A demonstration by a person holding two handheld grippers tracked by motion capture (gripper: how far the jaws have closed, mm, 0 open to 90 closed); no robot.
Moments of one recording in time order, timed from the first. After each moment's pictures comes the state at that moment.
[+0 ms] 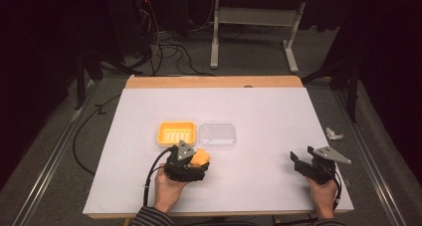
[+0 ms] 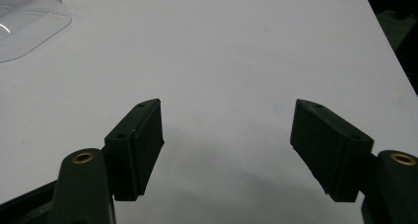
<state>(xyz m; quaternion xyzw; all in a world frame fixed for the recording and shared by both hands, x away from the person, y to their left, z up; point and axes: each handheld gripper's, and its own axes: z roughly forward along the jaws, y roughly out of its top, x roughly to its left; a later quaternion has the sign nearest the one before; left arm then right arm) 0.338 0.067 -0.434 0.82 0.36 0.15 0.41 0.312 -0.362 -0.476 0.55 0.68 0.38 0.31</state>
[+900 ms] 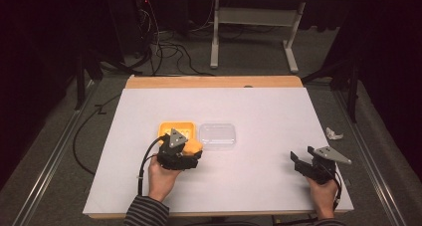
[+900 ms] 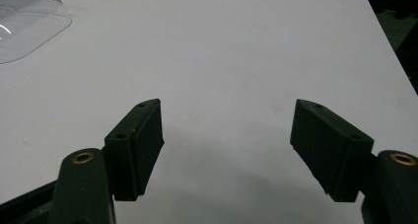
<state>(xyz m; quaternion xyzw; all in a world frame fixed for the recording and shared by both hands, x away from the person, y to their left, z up) 0.362 0.084 -0.417 0.81 0.38 0.17 0.40 0.313 -0.363 -0.476 0.55 0.68 0.38 0.31</state>
